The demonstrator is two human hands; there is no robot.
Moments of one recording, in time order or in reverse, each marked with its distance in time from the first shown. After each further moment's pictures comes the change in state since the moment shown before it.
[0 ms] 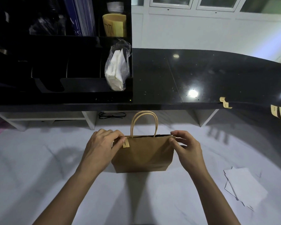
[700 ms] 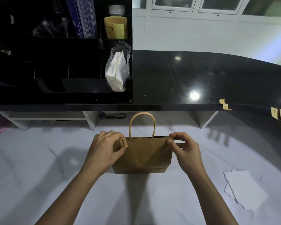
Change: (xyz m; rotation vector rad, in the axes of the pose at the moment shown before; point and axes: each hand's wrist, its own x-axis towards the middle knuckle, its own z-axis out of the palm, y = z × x) left_hand -0.005 0.010 0.004 -0.079 -0.047 -0.055; right_hand -0.001 0.001 -0.001 0.004 -0.019 0.012
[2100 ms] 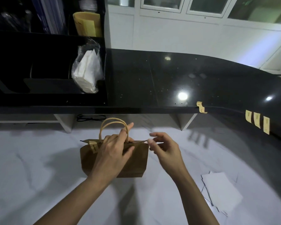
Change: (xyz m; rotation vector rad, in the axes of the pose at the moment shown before) left_hand 0.021 0.090 0.058 -0.142 0.091 0.116; right_hand 0.019 0.001 -0.031 0.048 -0.143 0.013
